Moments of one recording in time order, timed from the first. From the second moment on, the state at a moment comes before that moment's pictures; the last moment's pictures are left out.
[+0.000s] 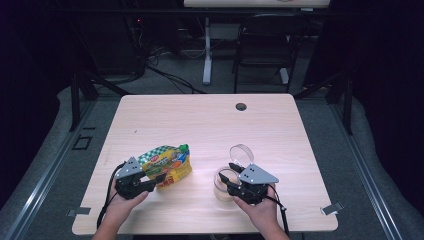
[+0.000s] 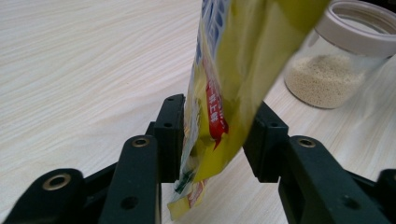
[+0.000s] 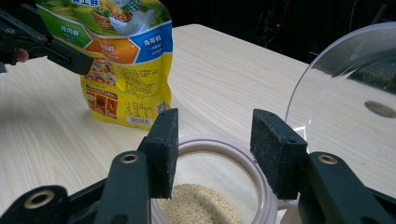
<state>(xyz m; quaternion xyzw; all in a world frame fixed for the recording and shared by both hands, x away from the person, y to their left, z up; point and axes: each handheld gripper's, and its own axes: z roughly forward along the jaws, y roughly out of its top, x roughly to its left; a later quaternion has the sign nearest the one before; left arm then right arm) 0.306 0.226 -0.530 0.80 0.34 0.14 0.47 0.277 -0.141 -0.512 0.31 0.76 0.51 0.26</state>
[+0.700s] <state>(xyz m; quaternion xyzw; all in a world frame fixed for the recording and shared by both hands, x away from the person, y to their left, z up) 0.301 0.225 -0.532 0.80 0.35 0.15 0.47 0.276 -0.143 -0.510 0.31 0.76 0.52 0.24</state>
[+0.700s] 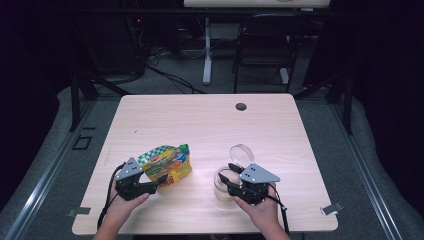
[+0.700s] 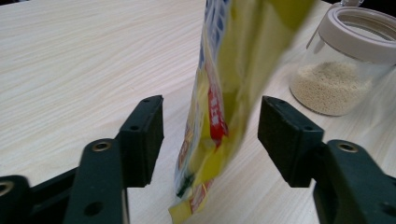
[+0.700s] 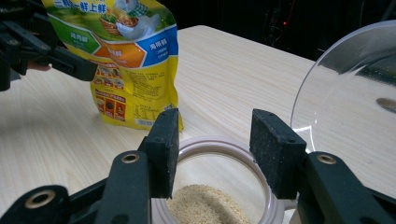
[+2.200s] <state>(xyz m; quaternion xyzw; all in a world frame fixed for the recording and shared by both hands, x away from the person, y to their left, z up) 0.285 0.249 -0.534 0.77 0.39 0.17 0.47 0.275 -0.154 -0.483 0.32 0.78 0.51 0.20</state>
